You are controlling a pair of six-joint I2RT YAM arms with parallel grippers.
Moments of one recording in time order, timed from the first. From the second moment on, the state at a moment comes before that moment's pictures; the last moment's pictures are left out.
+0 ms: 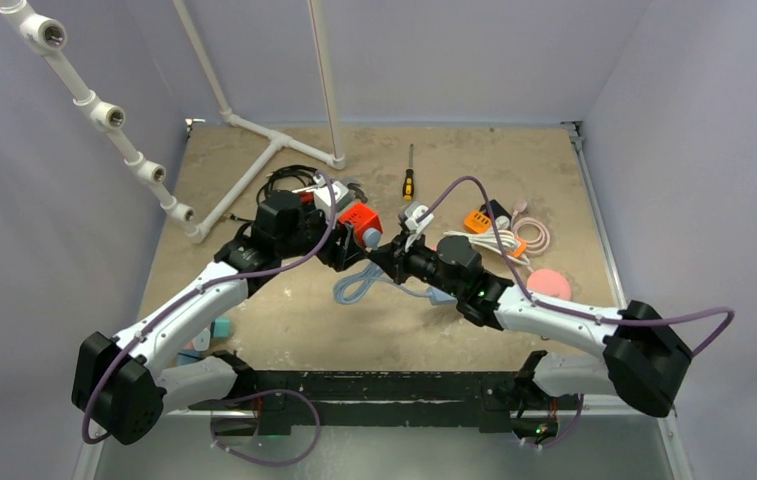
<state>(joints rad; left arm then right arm) -0.51 1.14 0.82 -0.15 0.45 -0.07 0.90 1.25 0.62 0.50 -0.07 0.24</state>
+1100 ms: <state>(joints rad) -0.46 1.13 0.82 -0.15 0.58 -0.07 0.91 1.32 0.58 0.66 -0.02 0.28</state>
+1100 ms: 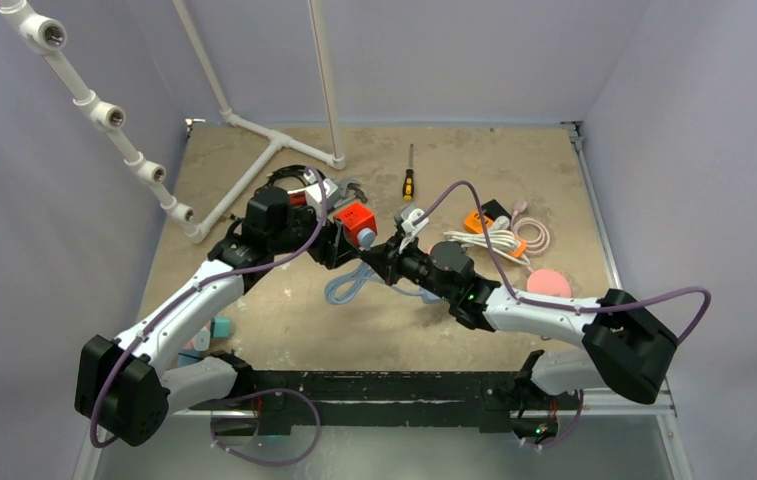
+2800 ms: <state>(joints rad) -0.37 1.13 0.76 -0.06 0.57 -0.20 0.92 1.40 0.63 0.70 0.05 0.29</state>
